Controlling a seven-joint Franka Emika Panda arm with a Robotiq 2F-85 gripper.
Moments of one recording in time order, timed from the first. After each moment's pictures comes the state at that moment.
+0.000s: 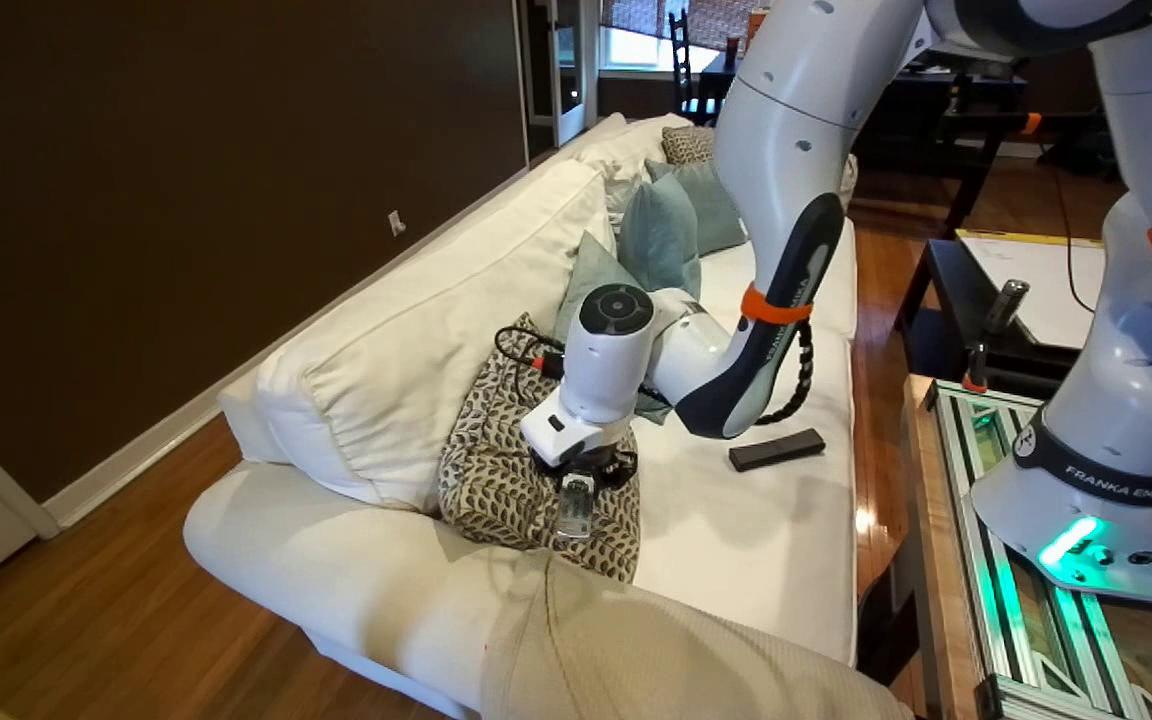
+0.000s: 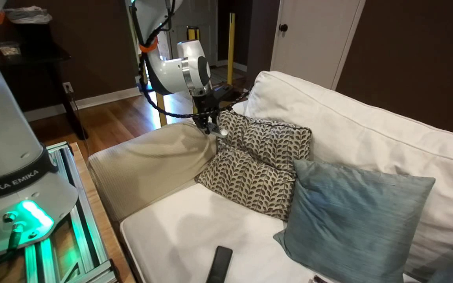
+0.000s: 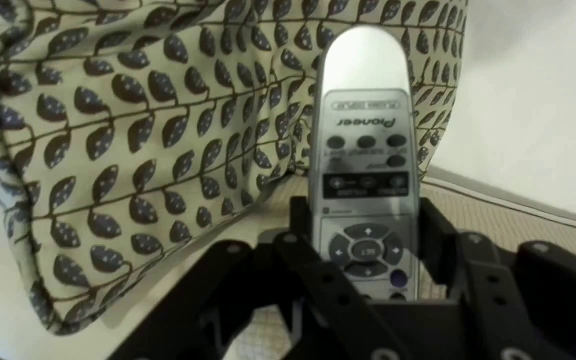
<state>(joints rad) 0.15 0.61 0.03 -2.19 -0.80 2.93 -0.93</state>
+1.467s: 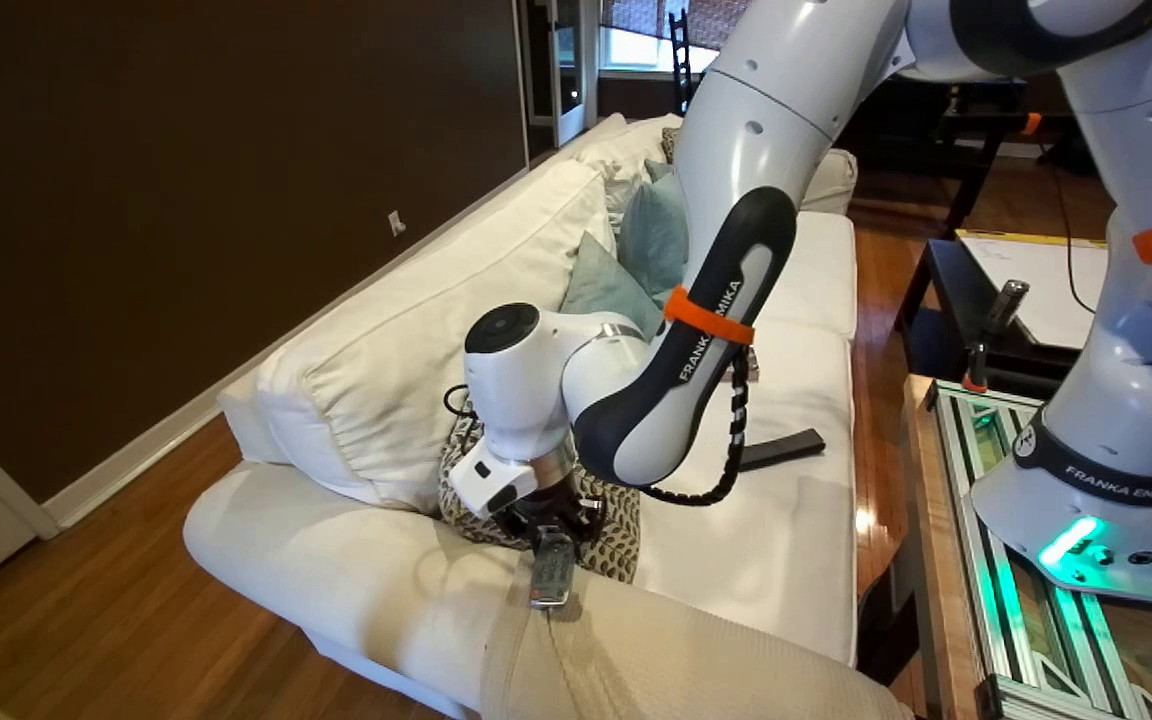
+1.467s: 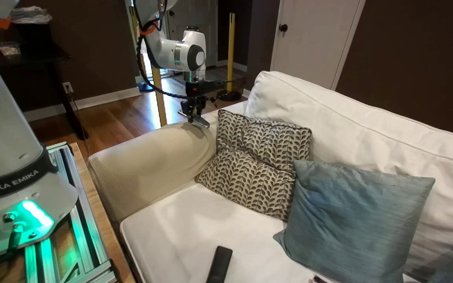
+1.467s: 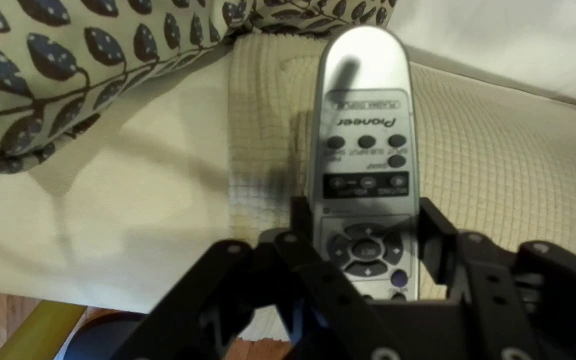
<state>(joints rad) 0.11 0.70 0.28 -1.95 -0.37 2.52 -1.22</state>
